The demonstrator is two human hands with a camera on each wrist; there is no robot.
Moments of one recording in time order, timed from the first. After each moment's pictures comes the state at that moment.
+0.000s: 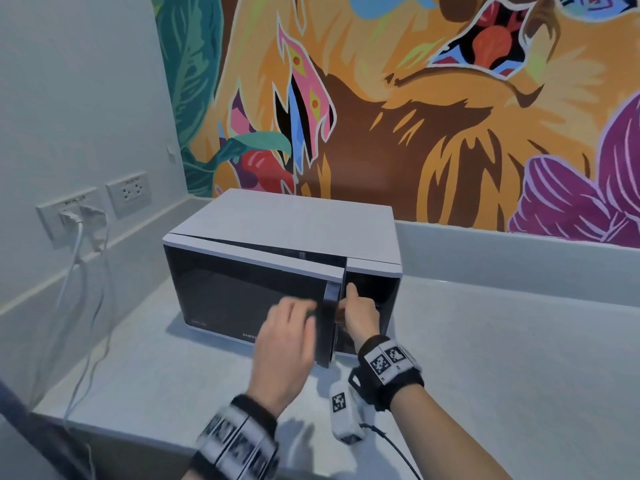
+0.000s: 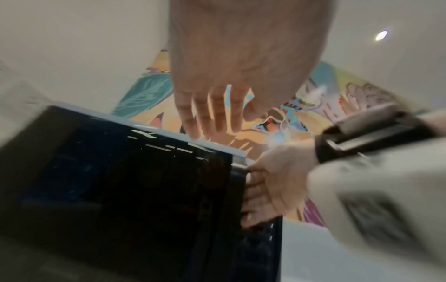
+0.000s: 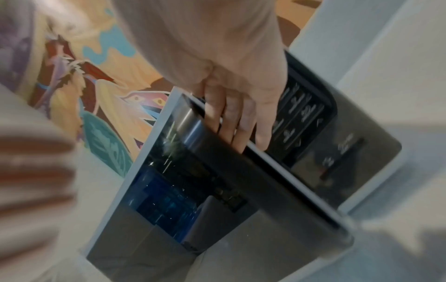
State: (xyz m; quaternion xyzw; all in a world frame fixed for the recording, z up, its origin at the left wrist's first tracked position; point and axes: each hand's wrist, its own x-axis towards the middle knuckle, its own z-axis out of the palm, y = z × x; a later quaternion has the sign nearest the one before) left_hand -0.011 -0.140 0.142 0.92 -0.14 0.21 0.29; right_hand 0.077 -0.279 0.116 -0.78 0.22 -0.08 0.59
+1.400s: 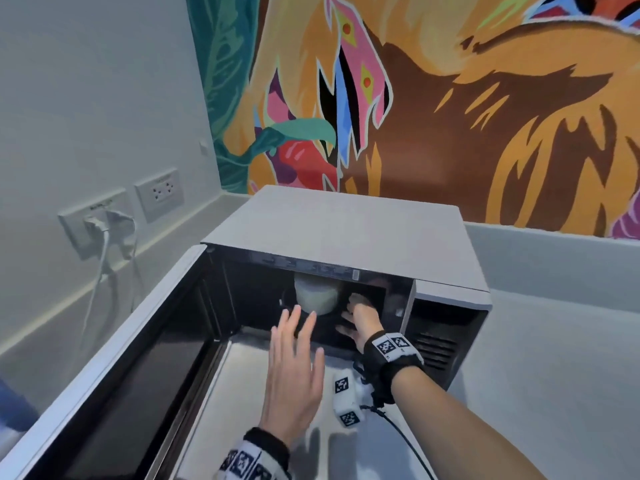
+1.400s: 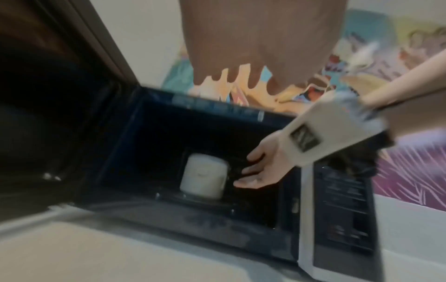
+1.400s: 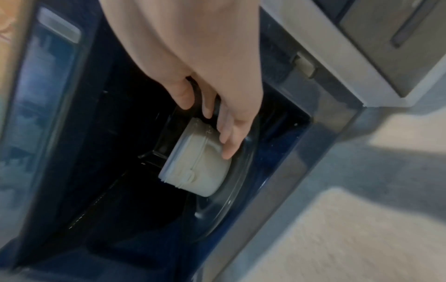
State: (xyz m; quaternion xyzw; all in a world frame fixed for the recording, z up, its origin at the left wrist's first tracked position) left_hand 0.063 -0.082 0.081 0.93 -0.08 0.18 0.30; right_hand 0.183 -0.204 0.084 -0.58 0.23 0.07 0.78
